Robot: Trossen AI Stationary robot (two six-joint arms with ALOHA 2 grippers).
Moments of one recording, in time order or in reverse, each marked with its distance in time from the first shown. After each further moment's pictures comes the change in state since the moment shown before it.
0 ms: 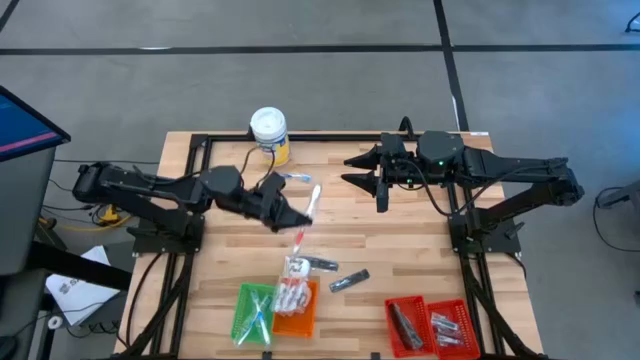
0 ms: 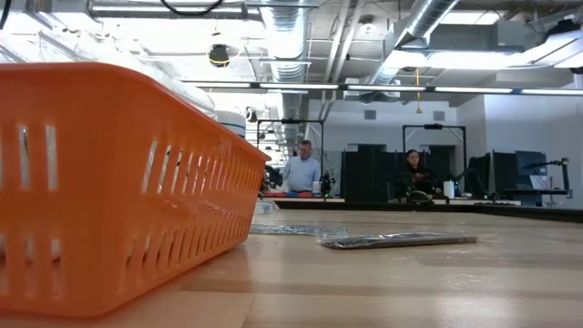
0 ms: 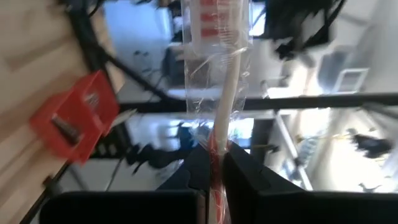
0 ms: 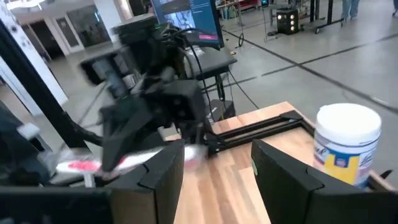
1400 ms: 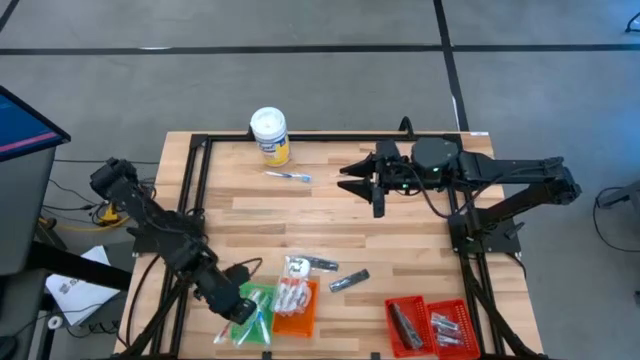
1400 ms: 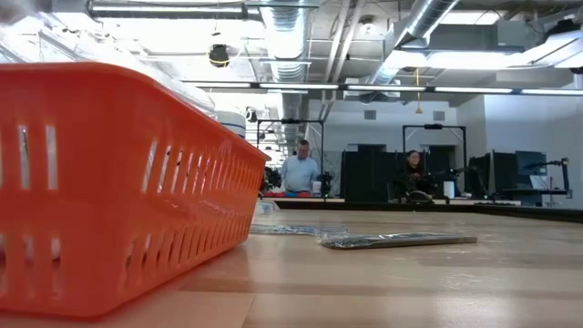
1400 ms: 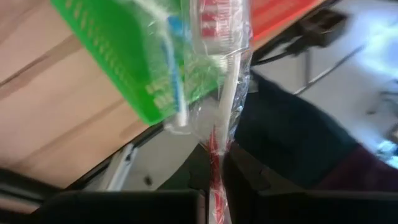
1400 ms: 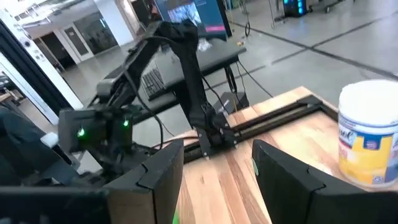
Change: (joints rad) left arm -0.625 0.161 0.064 -0.866 0.026 -0.334; right arm 0.043 0.038 0.003 0.007 0.003 0.115
